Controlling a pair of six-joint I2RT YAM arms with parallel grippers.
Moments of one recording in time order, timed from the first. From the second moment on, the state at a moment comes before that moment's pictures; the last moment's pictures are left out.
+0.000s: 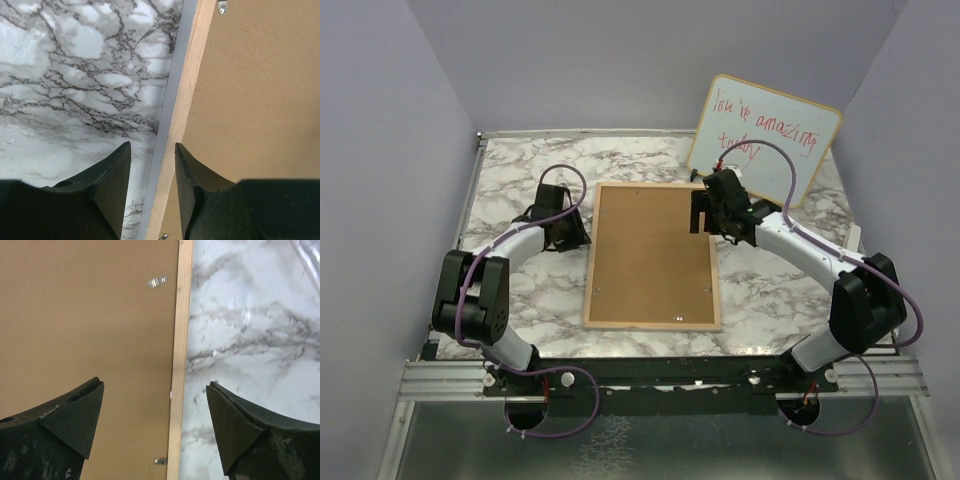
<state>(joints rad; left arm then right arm) -0.18 1.58 0.87 -0.25 0.18 -0.50 0.55 1.52 1.12 -0.50 0.27 0.47</state>
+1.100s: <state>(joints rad) -0.18 1.67 0.91 -0.15 0.17 -0.48 0.38 2.06 1.57 -0.65 0.25 0.69</state>
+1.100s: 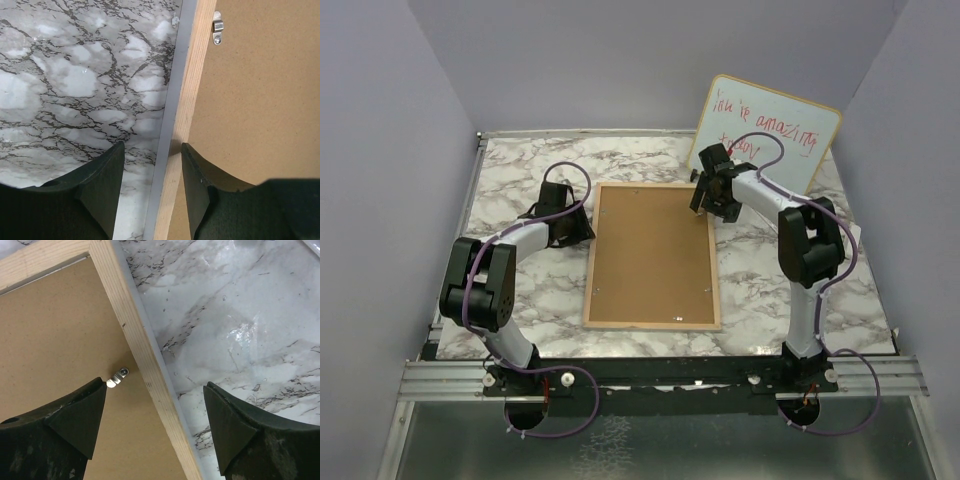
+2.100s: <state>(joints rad) -0.18 1.67 0.89 -0.10 0.18 -0.48 0.36 2.09 1.55 -0.55 0.19 0.63</state>
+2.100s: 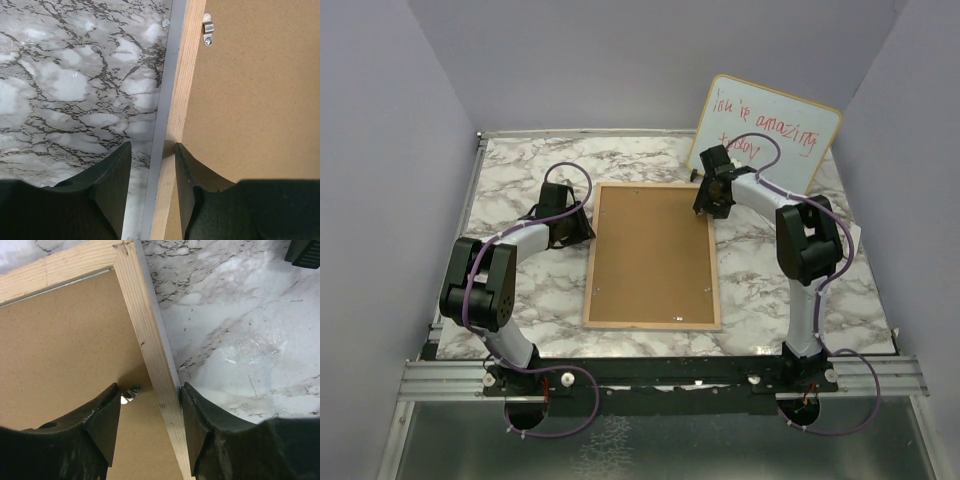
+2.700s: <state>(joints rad) -0.18 1.67 0.89 -0.08 0.18 -0.49 0.35 2.04 1.47 -0.50 0.17 0.52</state>
